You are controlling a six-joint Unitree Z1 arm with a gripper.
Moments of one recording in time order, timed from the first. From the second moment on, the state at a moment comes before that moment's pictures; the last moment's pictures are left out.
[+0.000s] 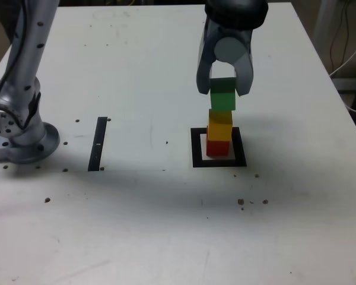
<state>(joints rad) -0.02 2.08 -1.93 1.57 0.10 0.09</state>
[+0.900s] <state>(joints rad) -0.03 2.09 -1.87 1.54 0.08 0.08</state>
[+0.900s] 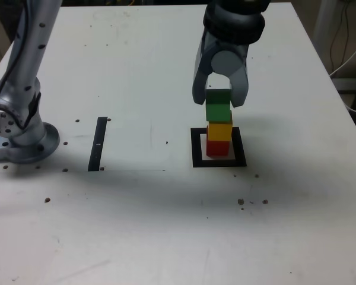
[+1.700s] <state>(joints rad) -0.03 1.98 -1.85 1.55 0.07 0.10</state>
